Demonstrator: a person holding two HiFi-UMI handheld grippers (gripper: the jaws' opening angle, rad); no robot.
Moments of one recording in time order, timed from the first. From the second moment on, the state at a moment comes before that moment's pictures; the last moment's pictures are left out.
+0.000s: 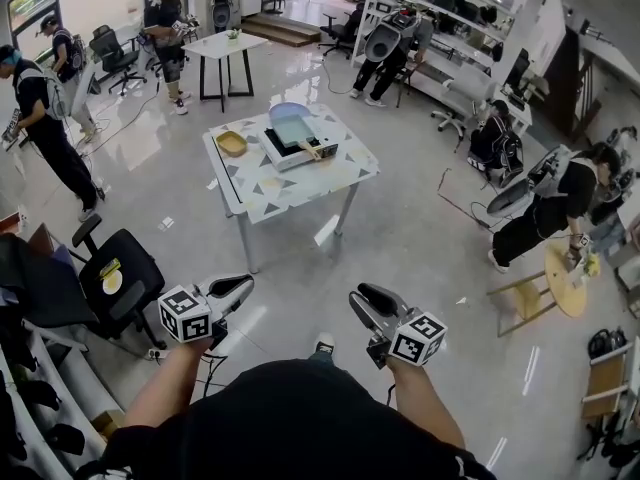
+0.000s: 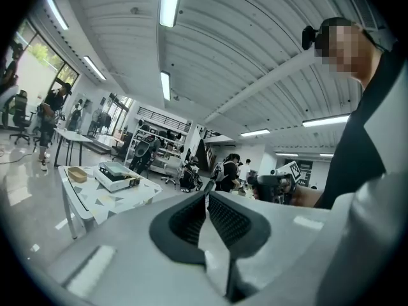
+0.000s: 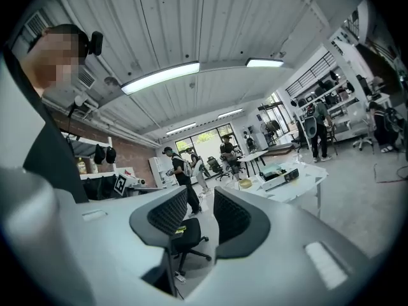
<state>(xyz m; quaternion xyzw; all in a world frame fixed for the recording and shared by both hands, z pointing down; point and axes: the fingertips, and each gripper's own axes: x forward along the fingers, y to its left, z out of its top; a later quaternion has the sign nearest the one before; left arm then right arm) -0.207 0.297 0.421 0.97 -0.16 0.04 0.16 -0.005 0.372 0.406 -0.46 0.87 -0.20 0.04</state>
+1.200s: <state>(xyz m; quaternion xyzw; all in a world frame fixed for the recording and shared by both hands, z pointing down) -0.145 0.208 0.447 0.96 -0.20 0.07 0.18 0.062 0.271 0.435 -0.45 0.87 -0.21 0.03</state>
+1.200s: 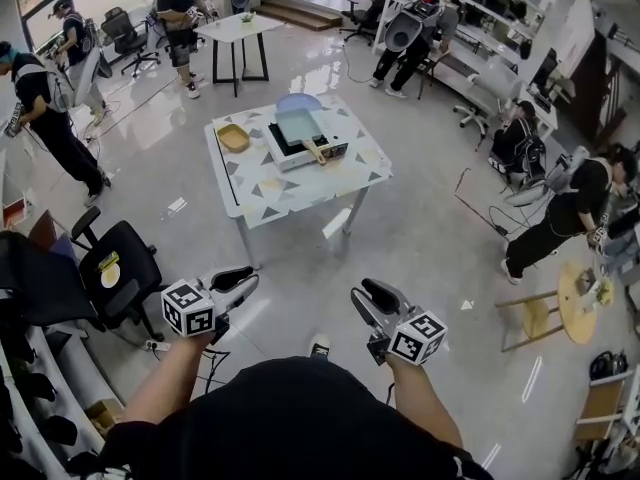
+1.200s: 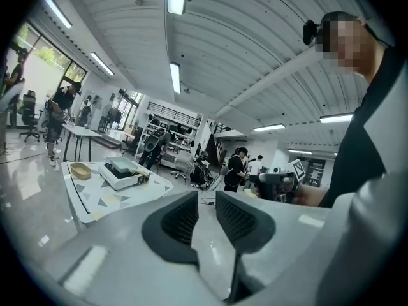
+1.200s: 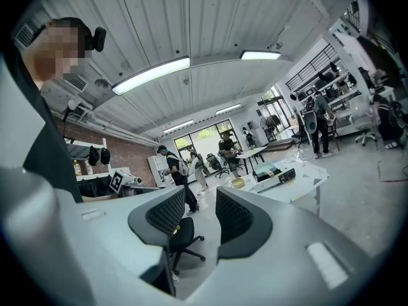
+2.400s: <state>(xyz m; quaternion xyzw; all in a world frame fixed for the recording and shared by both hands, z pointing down) -0.084 0.107 0.471 0.95 -0.23 0.08 0.21 0.109 0.170 0.463 -0.41 0.88 -0.24 0.01</state>
